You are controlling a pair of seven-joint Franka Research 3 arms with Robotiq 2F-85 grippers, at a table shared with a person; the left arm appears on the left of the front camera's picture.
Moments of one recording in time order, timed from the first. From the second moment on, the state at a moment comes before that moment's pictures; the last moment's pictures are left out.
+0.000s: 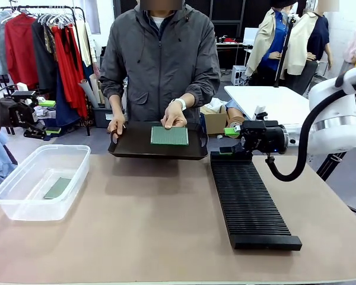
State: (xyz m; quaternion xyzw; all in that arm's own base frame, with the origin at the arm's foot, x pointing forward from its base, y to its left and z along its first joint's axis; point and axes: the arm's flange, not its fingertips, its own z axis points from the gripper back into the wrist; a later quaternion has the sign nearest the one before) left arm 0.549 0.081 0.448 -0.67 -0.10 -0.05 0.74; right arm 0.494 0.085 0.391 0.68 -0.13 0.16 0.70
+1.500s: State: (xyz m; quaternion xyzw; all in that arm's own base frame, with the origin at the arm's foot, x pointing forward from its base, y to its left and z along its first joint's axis) left arm 0.549 0.081 0.448 -0.67 -0.10 -0.05 0.74; right arm 0.562 0.127 0.364 0.67 -0.18 0.22 0.69
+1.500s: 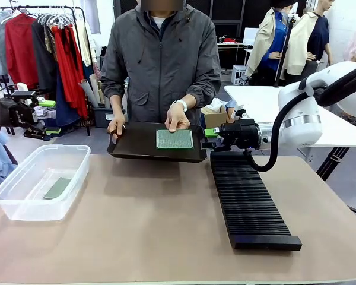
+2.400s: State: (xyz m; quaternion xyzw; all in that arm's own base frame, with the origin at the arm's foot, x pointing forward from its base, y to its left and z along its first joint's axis) left arm 0.549 0.081 0.448 -0.67 -0.10 -0.05 0.74; right arm 0.575 0.148 0.352 0.67 -0.17 0.22 0.69
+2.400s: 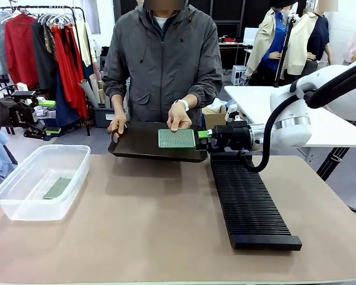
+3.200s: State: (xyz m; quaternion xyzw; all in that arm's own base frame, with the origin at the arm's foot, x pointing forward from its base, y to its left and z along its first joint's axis) left arm 0.549 0.081 0.447 -0.67 -0.10 -0.05 0.74; right arm 0.602 0.189 0.343 0.68 -0.20 0.19 0.68
